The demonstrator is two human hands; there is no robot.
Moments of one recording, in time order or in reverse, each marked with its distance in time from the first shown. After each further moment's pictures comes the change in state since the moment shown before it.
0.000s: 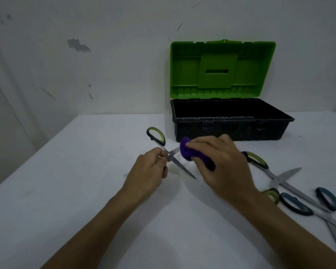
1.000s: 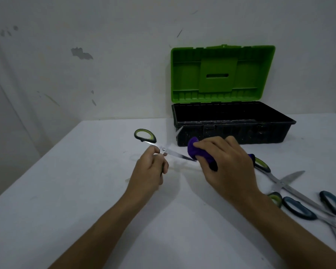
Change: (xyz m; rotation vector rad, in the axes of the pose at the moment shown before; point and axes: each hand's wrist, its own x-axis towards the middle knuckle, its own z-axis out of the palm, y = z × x) left_hand 0.003 -0.001 0.002 -0.241 0.065 0.009; right_hand 0.002 0.007 0.001 -0.104 0.064 0.060
